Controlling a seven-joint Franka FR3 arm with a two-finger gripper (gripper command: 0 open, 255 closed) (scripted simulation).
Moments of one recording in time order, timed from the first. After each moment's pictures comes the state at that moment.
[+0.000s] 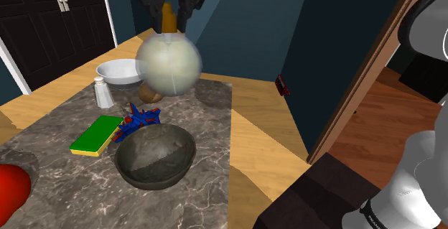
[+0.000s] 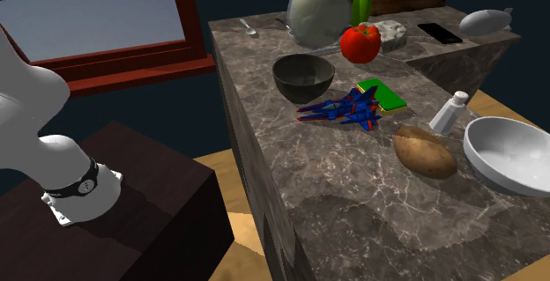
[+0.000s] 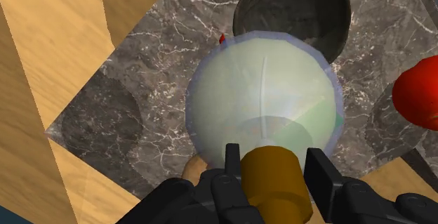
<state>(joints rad) 0.42 0.26 0.47 -1.06 -0.24 1.47 0.76</state>
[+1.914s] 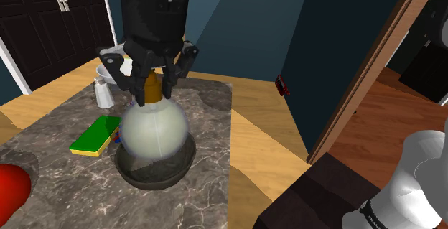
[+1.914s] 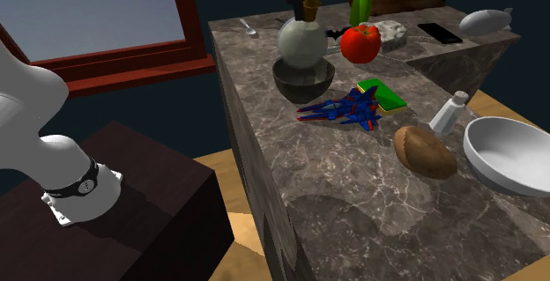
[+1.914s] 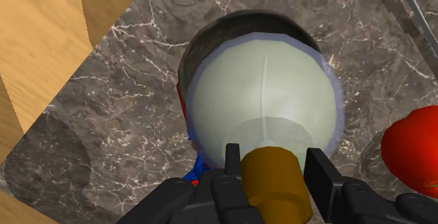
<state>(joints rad) 0.46 0.16 0.50 -1.47 -0.21 1.76 0.91</state>
